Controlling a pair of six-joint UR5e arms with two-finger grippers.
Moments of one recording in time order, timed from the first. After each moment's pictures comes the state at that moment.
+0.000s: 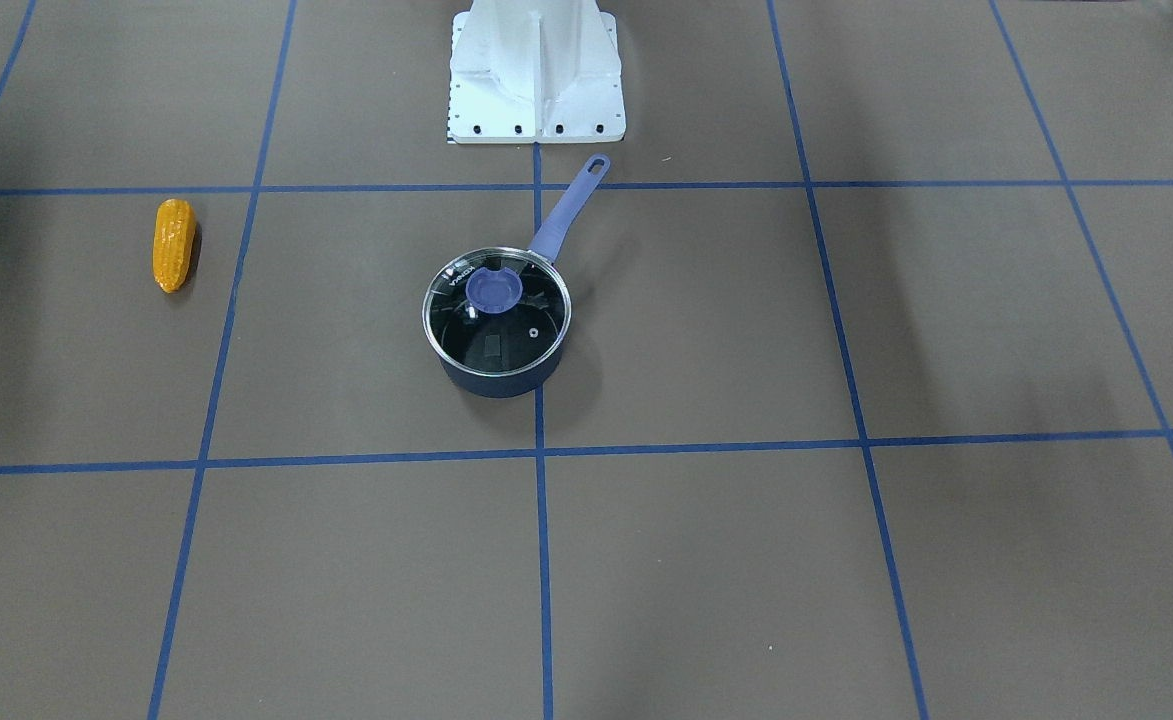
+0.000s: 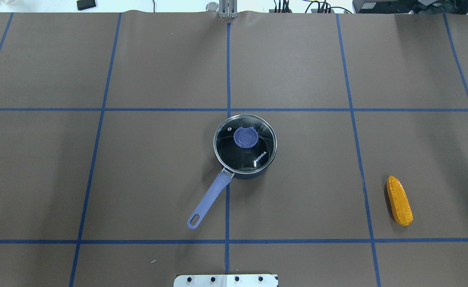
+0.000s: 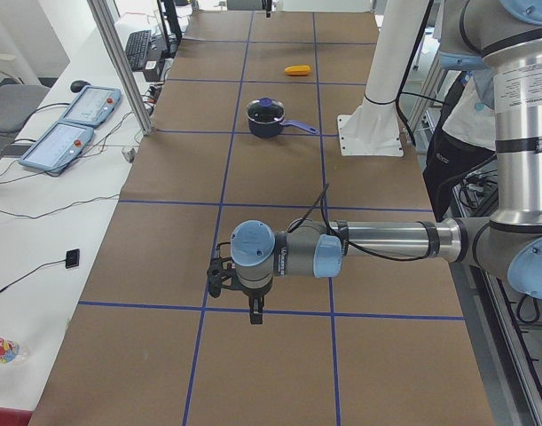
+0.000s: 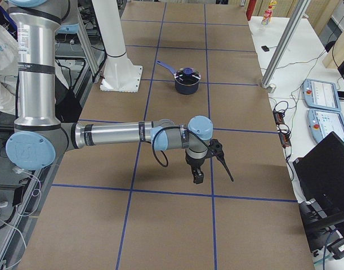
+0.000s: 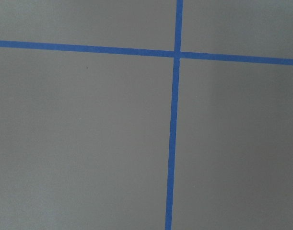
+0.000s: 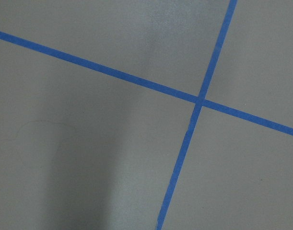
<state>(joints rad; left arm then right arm) -1.58 -1.41 -1.71 -1.62 -2.41 -0.06 1.44 -1.62 1.71 -1.53 2.28 -0.13</state>
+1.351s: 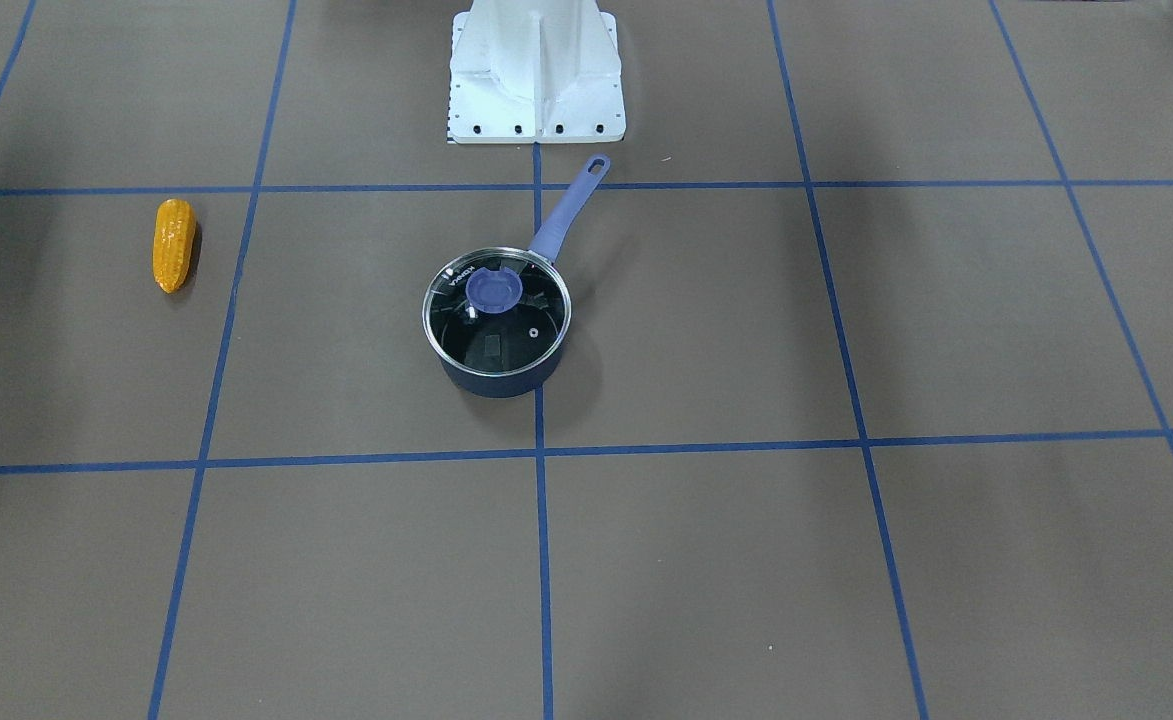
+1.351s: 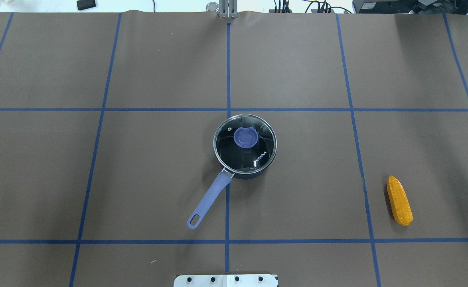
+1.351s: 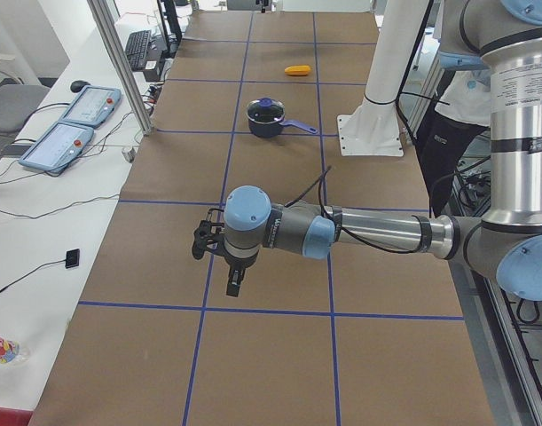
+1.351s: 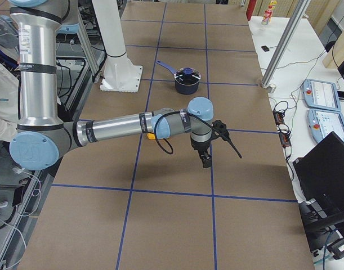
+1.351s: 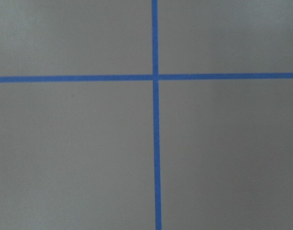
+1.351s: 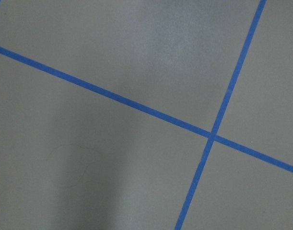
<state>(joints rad) -1.58 -1.46 -1.78 -1.75 -2.41 -0.06 1.44 -1.60 1.80 -1.45 2.29 -0.12</state>
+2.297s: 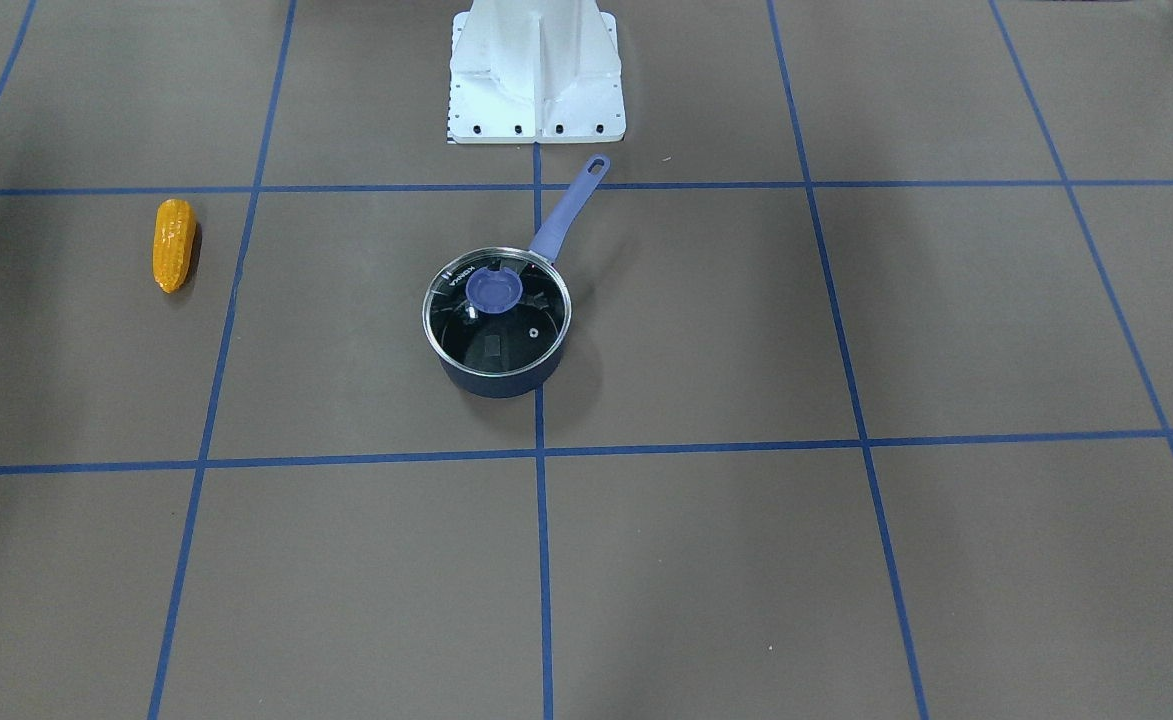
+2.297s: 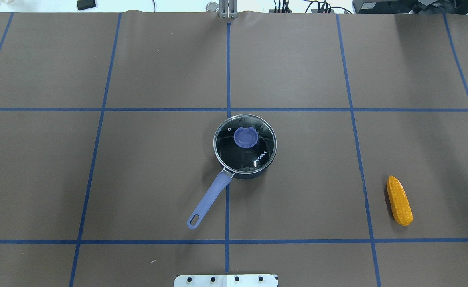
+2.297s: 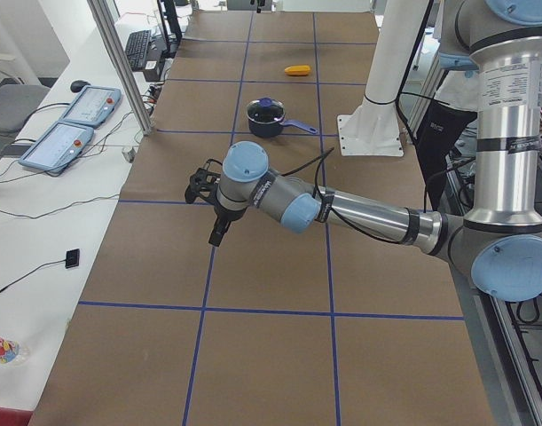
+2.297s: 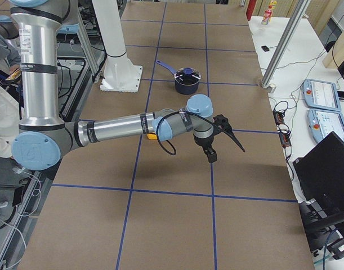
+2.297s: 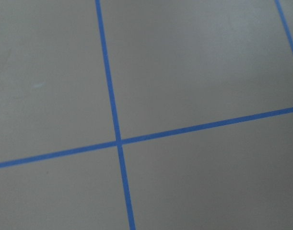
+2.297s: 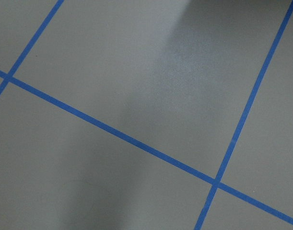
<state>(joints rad) -1.43 -1.52 -1.88 -1.94 -2.40 -0.31 1.43 -1.59 1.78 -1.34 2.30 -0.05</state>
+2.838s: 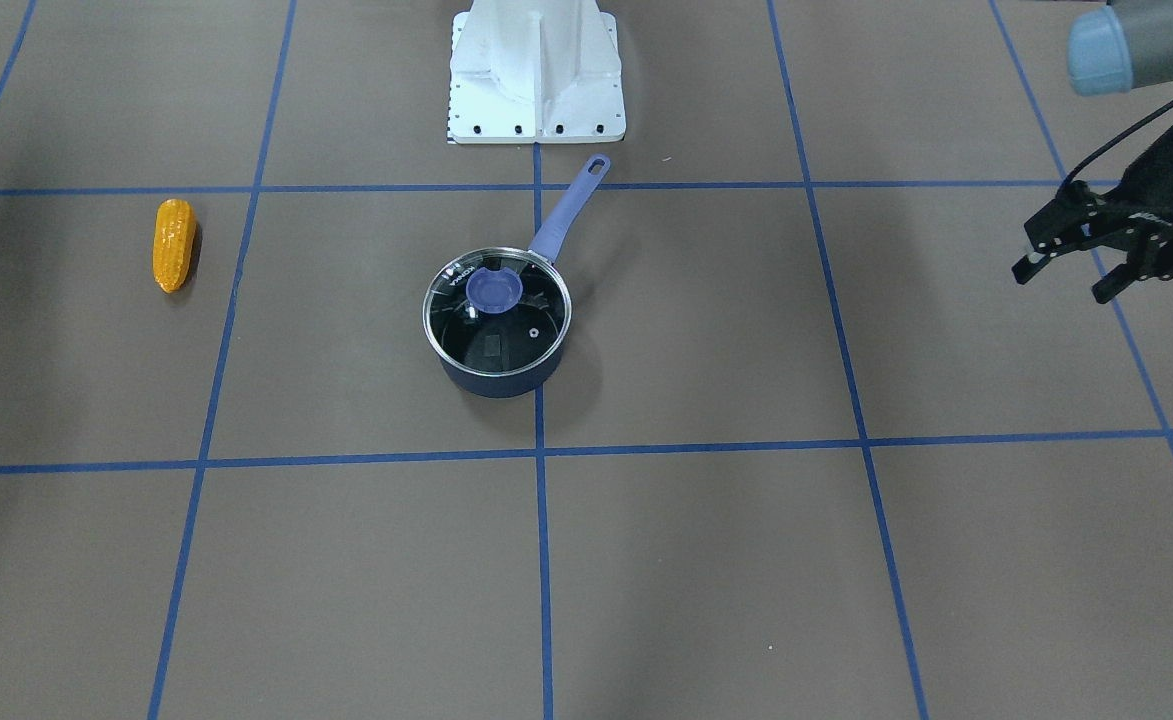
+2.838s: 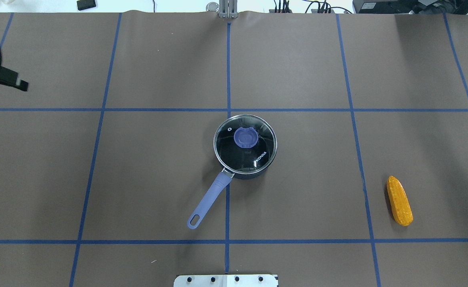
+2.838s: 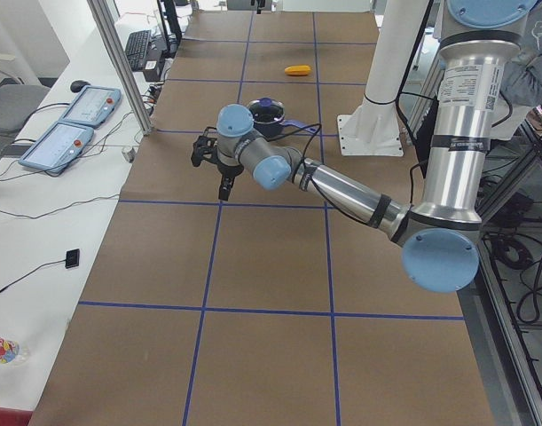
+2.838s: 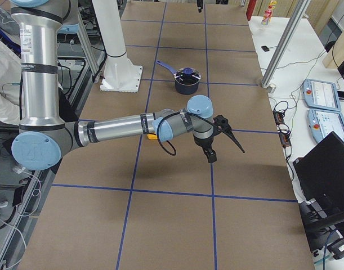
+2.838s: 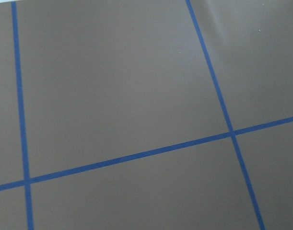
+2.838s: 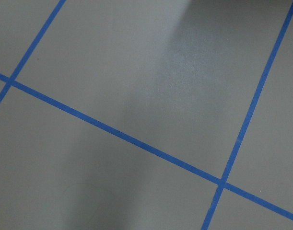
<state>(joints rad) -1.16 -1.72 -1.90 -1.87 -2.34 -0.70 1.42 -1.60 1.78 -1.34 2.30 -0.05</state>
